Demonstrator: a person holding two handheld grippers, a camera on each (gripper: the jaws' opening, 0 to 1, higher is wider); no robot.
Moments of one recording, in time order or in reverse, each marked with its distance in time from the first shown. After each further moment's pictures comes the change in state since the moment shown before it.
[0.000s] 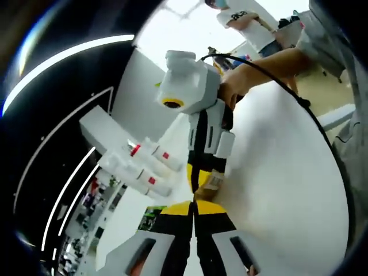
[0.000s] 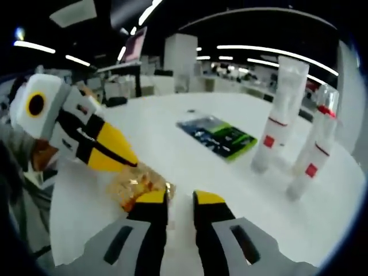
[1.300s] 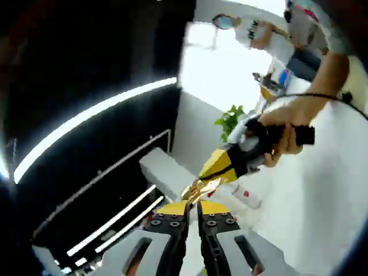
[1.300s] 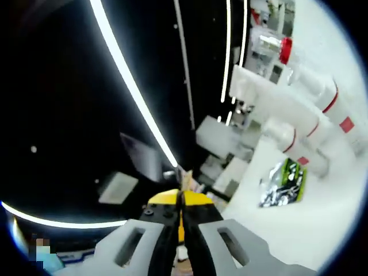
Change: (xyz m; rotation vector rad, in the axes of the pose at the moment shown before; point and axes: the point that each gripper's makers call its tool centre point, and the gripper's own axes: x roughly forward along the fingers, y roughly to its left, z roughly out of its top) left arm -0.005 0.102 0.048 -0.215 -0.396 0.380; right arm -0.054 -0.052 0.133 0.993 -0.753 0.541
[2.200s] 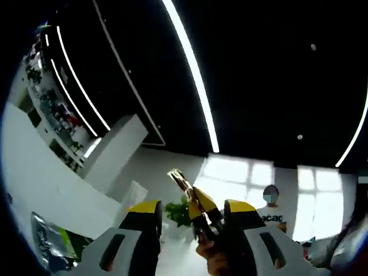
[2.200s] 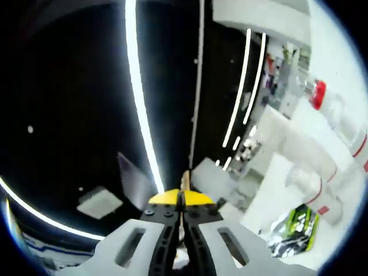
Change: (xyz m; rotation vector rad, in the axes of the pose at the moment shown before) left arm -0.004 0.043 0.005 -1.238 -0.360 -0.298; right arm 0.048 0.026 0.026 -0.269 -0.302 0.007
